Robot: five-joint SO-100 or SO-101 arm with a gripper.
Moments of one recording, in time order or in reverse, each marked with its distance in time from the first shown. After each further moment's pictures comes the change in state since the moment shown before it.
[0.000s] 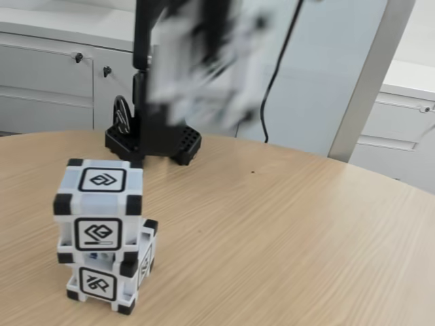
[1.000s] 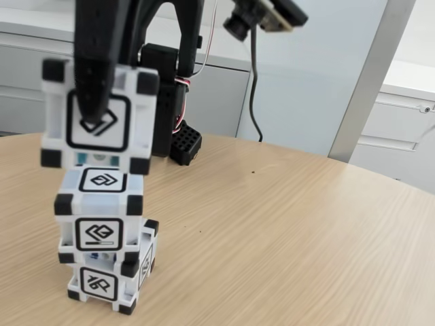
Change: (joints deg) arm 9.4 -3.0 2.3 0.0 -9.4
